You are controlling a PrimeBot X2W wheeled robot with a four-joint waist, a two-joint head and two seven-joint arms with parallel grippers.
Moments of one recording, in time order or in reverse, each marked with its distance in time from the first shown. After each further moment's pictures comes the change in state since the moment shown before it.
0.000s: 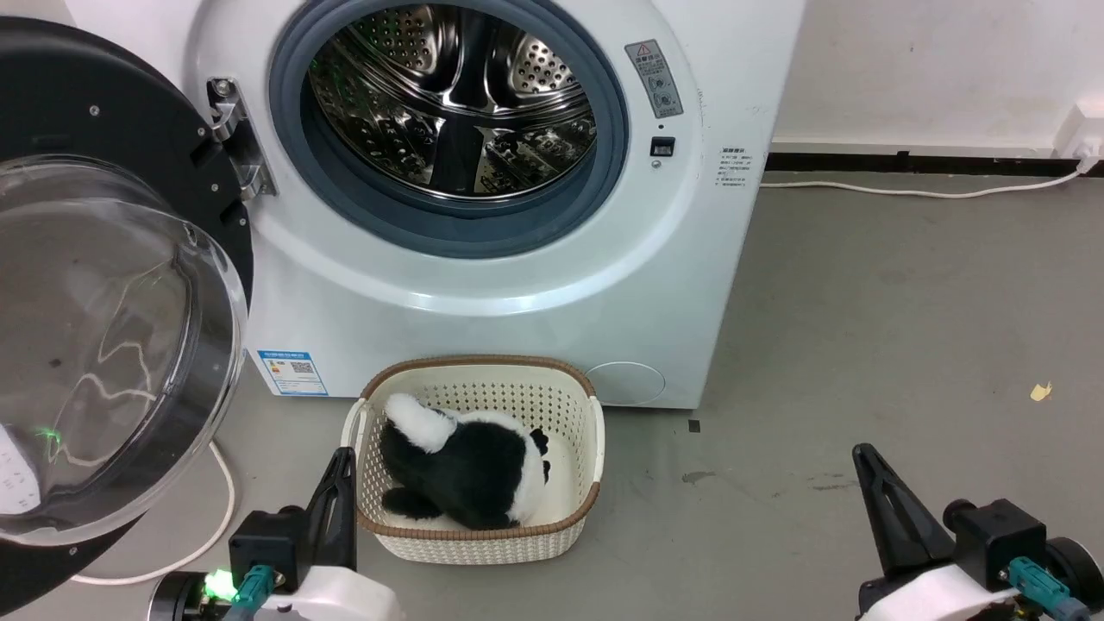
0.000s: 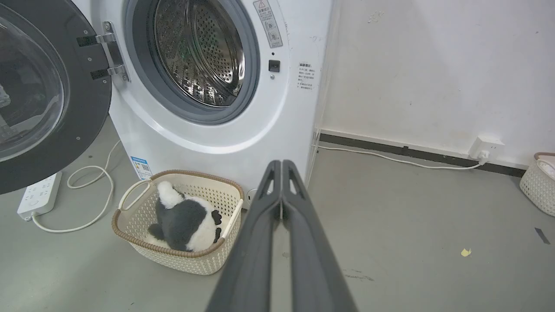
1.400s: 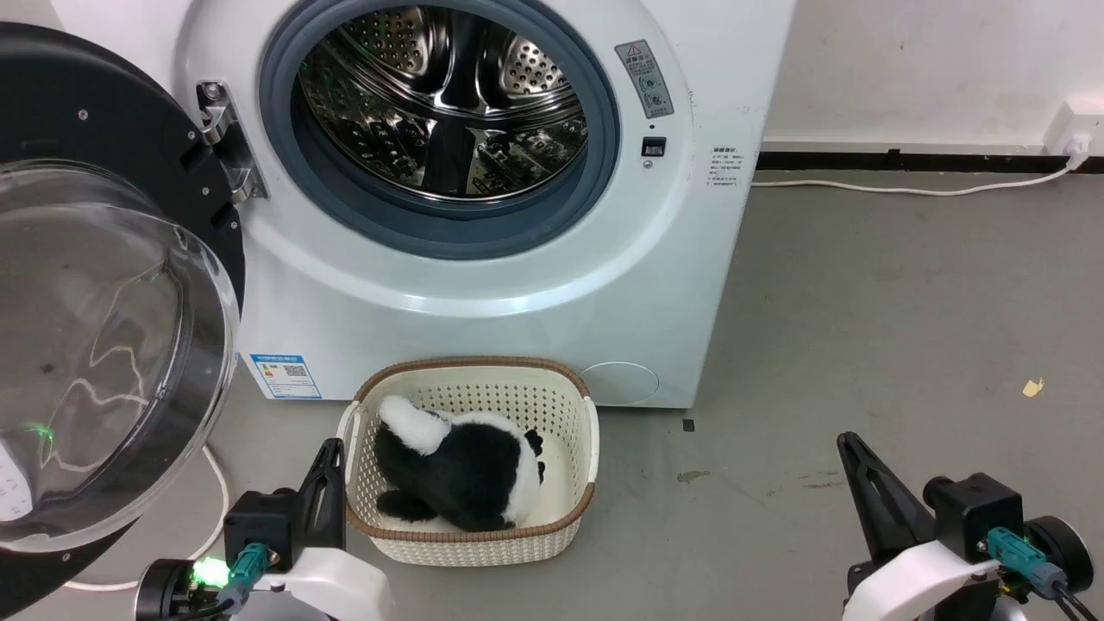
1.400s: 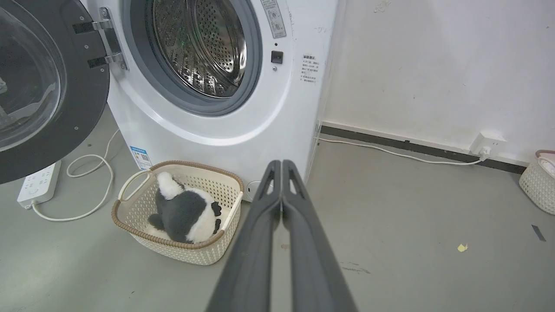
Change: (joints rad) left arm -0.020 -0.044 0.071 -0.013 0.077 -0.044 0.078; right arm -0.039 0.000 0.020 0.000 -0.009 0.000 0.086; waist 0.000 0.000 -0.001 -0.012
